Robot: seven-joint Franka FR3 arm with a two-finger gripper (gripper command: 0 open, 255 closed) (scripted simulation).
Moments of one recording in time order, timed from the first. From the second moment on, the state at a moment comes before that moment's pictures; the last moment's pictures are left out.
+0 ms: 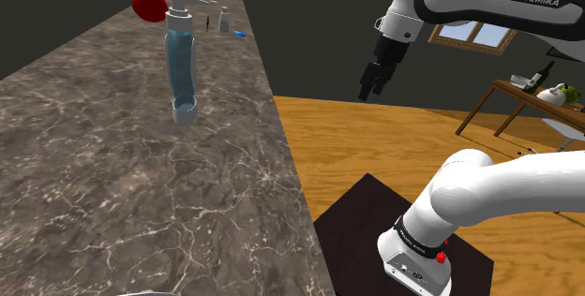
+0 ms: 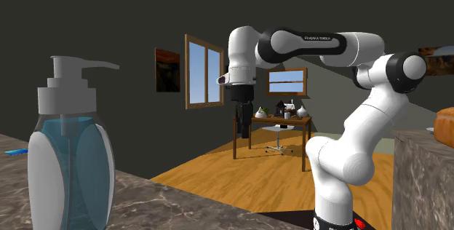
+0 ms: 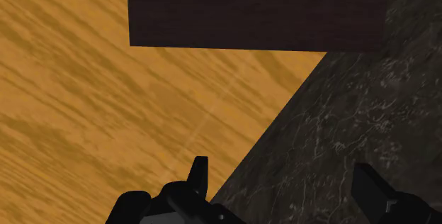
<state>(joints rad) 0.00 -0.80 -0.05 -2.42 0.00 1.62 -0.05</state>
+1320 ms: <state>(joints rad) 0.03 -0.54 0.38 -2.12 0.09 1.80 0.47</state>
